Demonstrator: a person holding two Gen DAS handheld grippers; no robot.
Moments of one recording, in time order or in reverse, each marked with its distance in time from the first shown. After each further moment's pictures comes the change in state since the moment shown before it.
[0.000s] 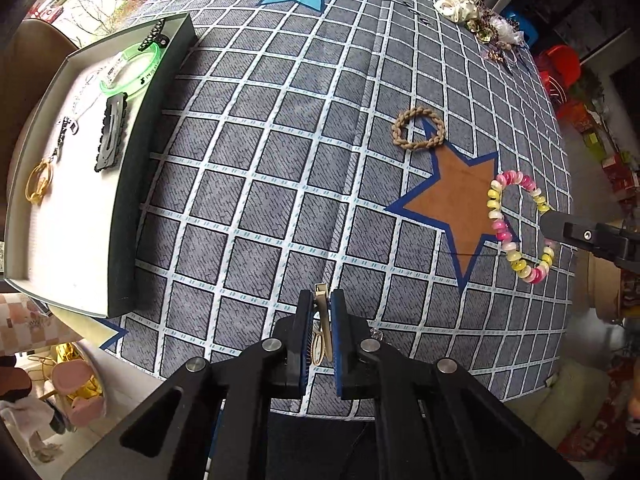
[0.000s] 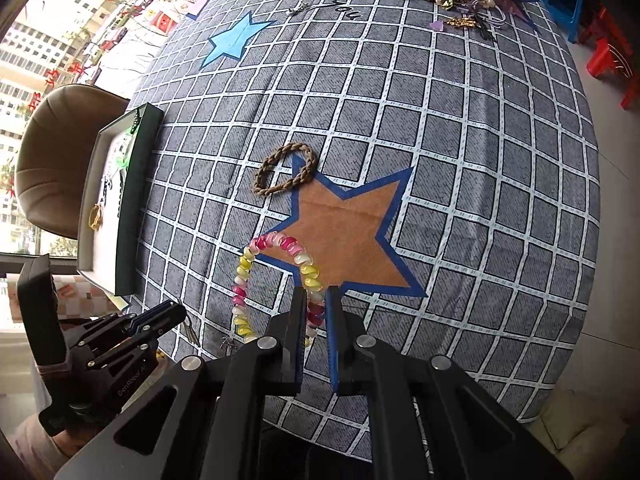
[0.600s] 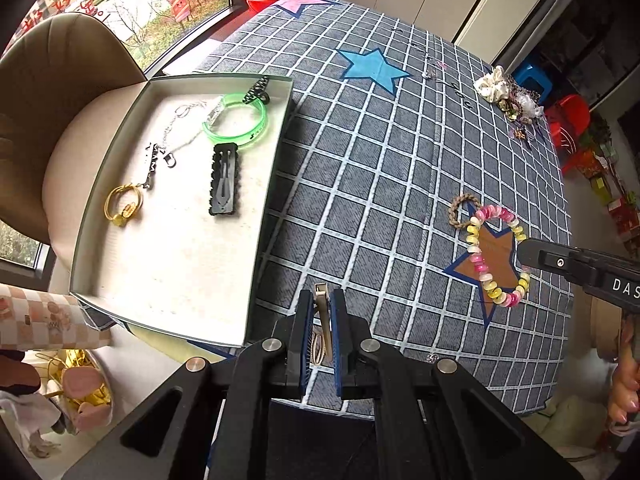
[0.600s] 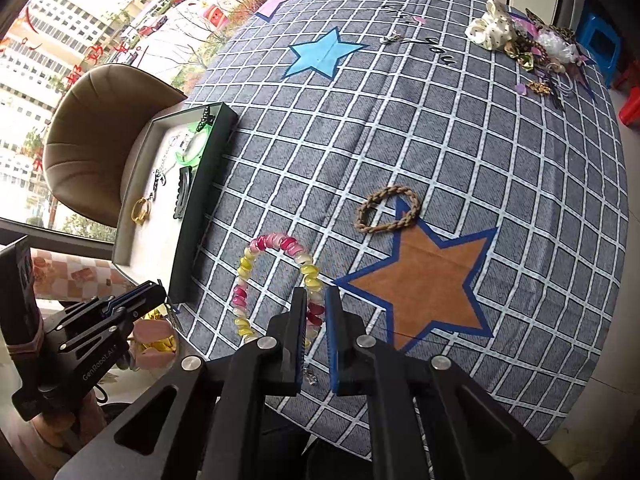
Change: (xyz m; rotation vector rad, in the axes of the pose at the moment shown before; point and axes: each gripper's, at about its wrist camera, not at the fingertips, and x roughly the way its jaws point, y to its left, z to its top) left arm -0.159 0.122 0.003 -0.070 -0.153 0.022; right arm -0.003 0.089 0.020 -0.145 -0.043 0.062
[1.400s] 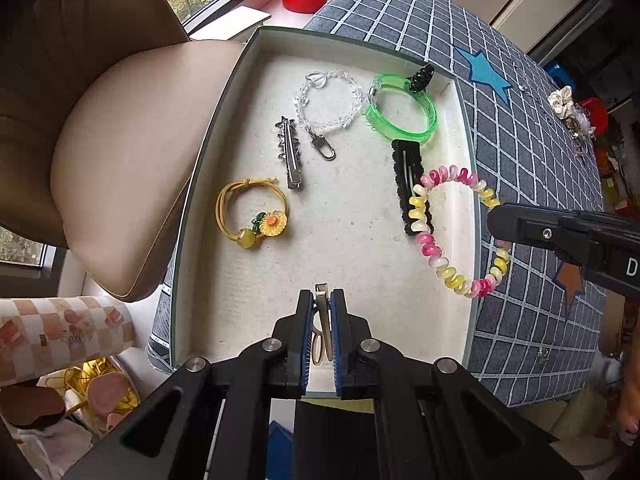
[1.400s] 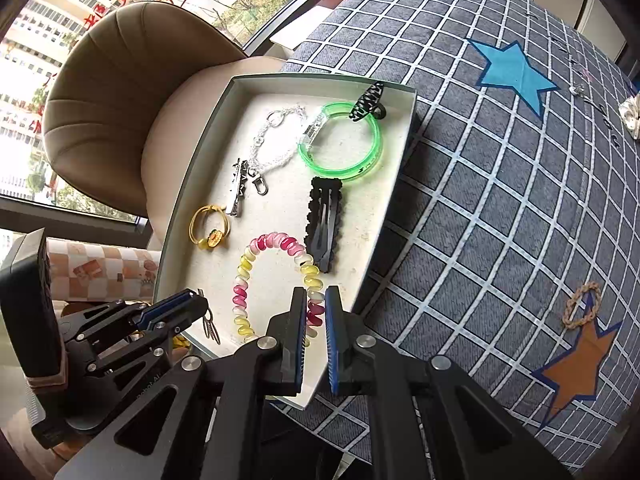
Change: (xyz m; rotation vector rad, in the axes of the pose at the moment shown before) left arm 0.007 0.185 0.037 -0.022 0.117 -0.010; right arm 0.123 0.192 0.068 -0.117 0.113 -0.012
